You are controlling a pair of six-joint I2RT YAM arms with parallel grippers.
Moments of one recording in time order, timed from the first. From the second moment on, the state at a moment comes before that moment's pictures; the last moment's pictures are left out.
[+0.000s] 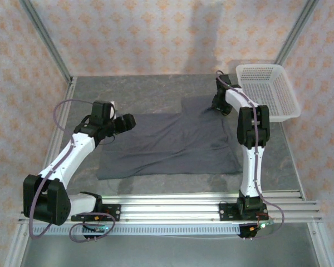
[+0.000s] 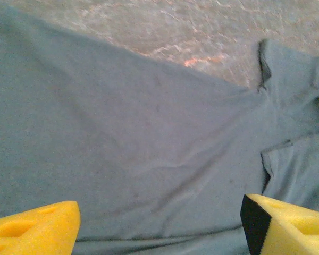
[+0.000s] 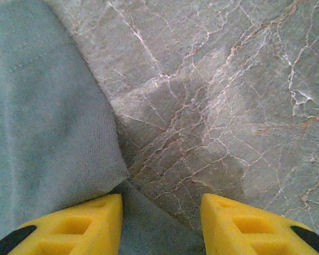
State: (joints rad) left arm -0.16 1.26 0.93 -0.50 0.19 -0.53; right arm 0.11 2.30 1.84 -0.76 0.12 0.52
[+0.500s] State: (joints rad) left arm -0.16 1.26 0.94 -0.51 0.17 -0.52; right arm 0.10 2.30 1.84 -0.78 0.12 0.50
